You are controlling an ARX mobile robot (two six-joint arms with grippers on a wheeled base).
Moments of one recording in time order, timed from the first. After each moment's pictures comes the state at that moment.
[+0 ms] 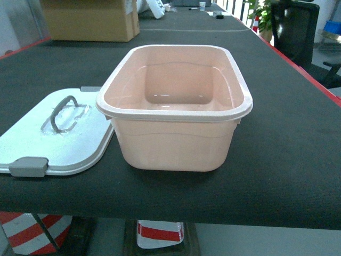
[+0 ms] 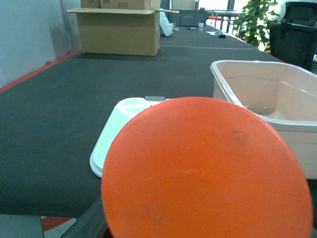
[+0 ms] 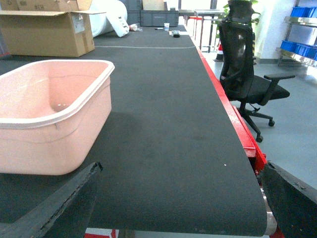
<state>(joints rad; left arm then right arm) 0.00 0.01 0.01 -0.01 0.00 -0.01 0.00 0.00 0.01 0.00 0.00 0.00</state>
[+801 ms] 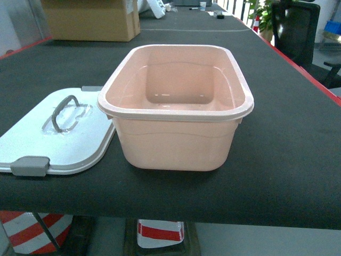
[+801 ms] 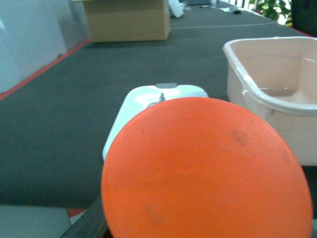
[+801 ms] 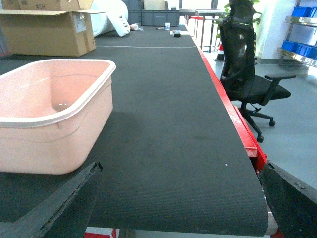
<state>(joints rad) -0.13 0.26 0.05 0.13 -0.17 0.07 0.00 0.00 0.01 0.00 0.00 0.00</state>
